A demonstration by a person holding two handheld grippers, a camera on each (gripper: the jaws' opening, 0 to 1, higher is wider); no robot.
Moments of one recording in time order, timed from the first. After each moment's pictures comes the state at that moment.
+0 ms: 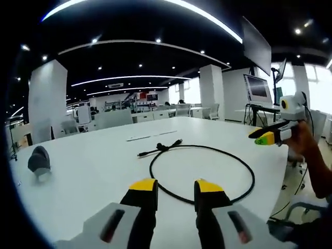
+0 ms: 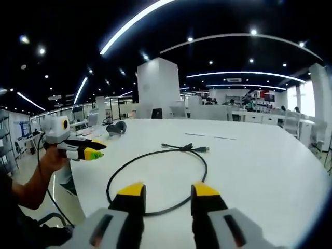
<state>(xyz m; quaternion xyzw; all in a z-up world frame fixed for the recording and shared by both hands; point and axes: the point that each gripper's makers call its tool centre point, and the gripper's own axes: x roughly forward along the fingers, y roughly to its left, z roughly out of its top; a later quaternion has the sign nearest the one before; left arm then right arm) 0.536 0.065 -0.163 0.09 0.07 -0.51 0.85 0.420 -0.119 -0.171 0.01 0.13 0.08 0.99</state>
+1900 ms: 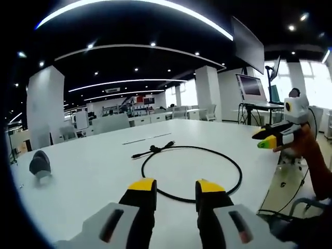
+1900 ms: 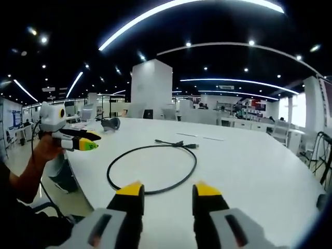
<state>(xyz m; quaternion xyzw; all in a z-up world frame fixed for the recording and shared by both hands) 0.477 0.067 -0.162 0.09 0.05 -0.52 0.85 0.371 -0.117 -0.173 -0.03 0.12 0.04 0.99</state>
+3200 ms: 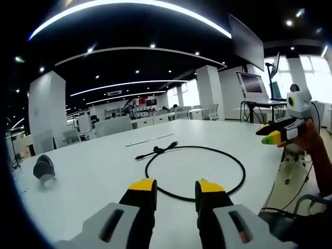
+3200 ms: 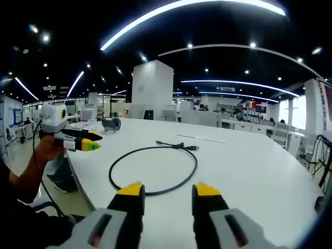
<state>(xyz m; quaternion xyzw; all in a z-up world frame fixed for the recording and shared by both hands) 0.494 0.072 -0.159 0.11 0.04 -0.51 0.85 0.373 -0.114 -0.169 -0.03 0.11 0.04 0.99</state>
